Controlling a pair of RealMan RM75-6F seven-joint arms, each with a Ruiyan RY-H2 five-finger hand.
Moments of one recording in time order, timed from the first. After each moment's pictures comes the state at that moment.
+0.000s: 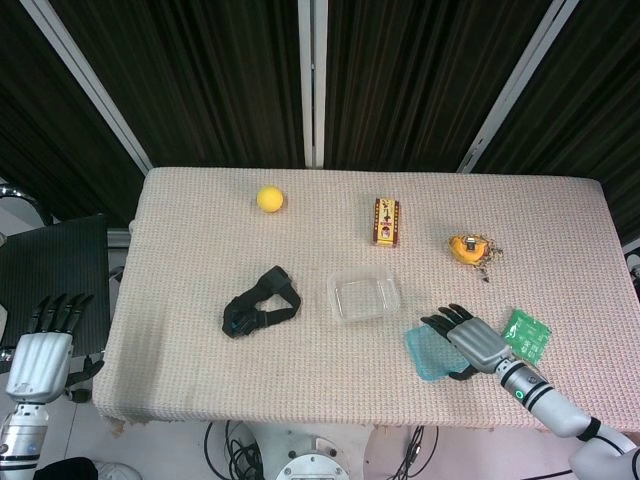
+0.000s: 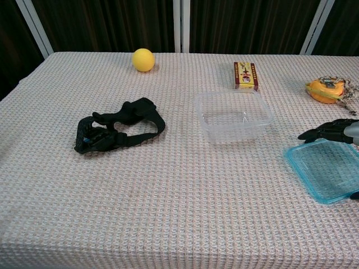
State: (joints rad) left arm -0.08 -1.15 -0.02 -1.69 1.51 1.49 0.21; right arm 0.53 -1.25 -0.15 -1.42 -1.61 0.95 0.09
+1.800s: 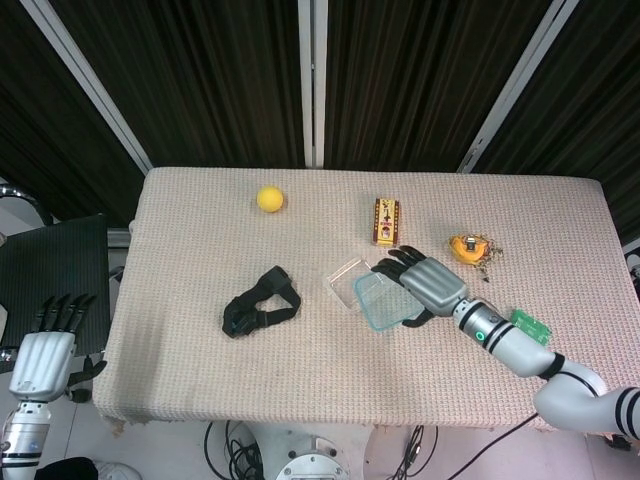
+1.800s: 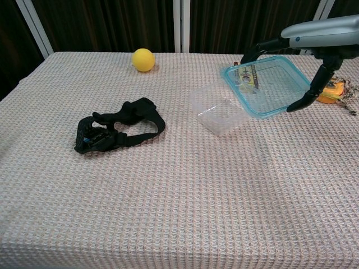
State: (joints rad) left arm -0.09 -1.16 -0.02 -1.68 1.50 1.47 0.19; right arm 0.84 -1.10 0.11 -1.66 -1.39 0.67 0.03
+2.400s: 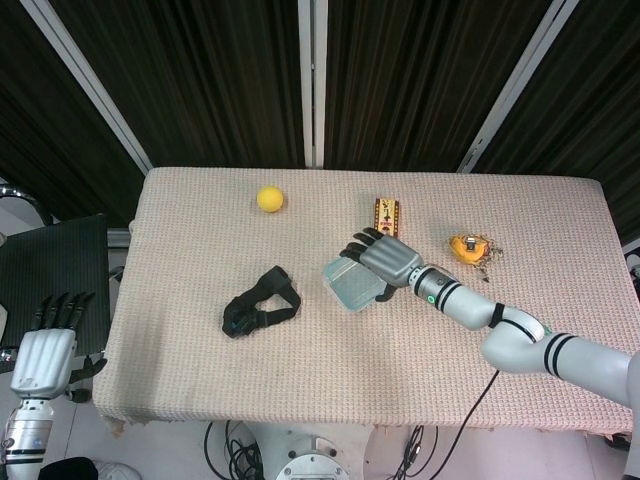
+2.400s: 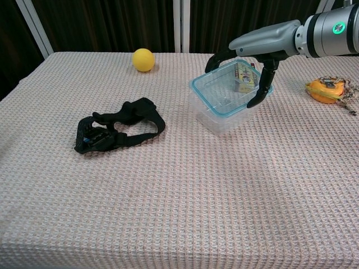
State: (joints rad) left arm -0.10 -1.15 -0.04 -1.75 1.44 1.45 0.27; right arm 1.04 -1.32 0.12 -1.33 -1.48 0.50 0.14
